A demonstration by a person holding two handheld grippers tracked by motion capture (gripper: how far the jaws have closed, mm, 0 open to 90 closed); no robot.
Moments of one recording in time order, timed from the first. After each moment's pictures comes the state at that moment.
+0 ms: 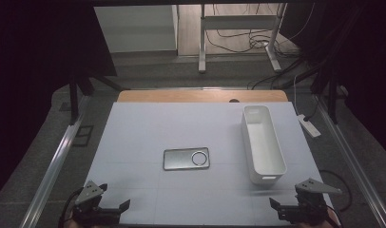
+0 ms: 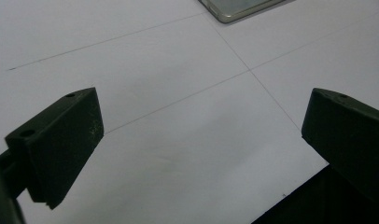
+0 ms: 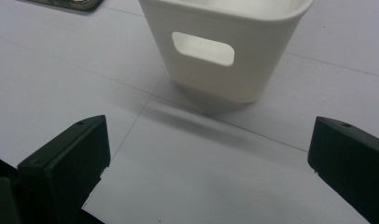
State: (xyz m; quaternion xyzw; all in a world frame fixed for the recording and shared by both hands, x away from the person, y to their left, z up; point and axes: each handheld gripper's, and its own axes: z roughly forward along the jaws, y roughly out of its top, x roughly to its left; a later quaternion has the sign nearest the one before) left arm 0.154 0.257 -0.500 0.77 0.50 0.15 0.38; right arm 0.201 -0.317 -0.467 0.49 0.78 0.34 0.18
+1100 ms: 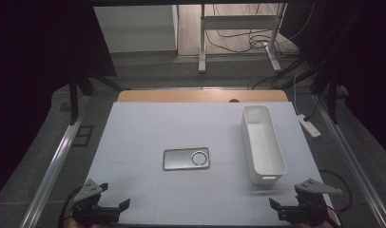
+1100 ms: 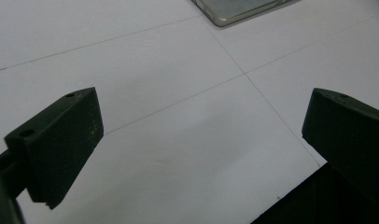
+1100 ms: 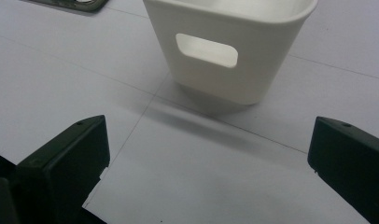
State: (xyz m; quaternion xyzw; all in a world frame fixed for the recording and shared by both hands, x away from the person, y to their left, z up) left arm 0.159 0.259 -0.499 0.76 0.50 0.14 0.39; right arm 0.200 -0.317 -0.467 0.48 0.79 0.34 0.18
